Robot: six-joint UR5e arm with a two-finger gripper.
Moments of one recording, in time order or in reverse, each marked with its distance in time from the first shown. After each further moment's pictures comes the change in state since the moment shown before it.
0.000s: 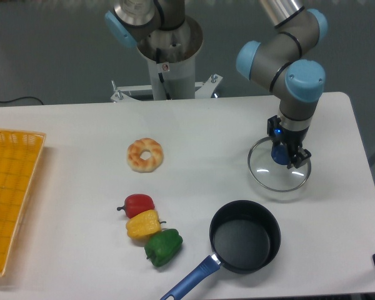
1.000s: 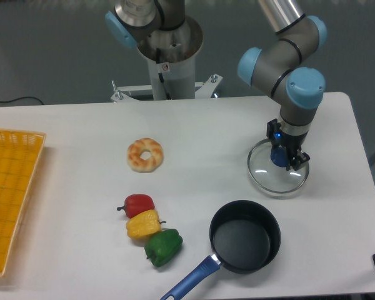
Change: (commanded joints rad) arm 0.008 -0.025 -0.009 0.029 0.000 0.000
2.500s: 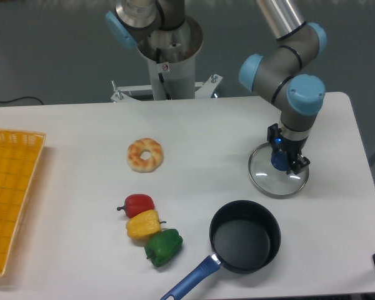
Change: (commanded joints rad) arm 0.002 -0.023 0.000 0.012 0.002 -0.005
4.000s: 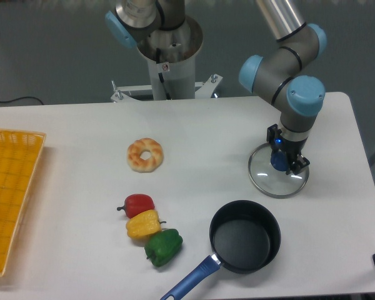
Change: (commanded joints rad) arm -0.002 -0.006 0.000 0.000 0.000 -0.008
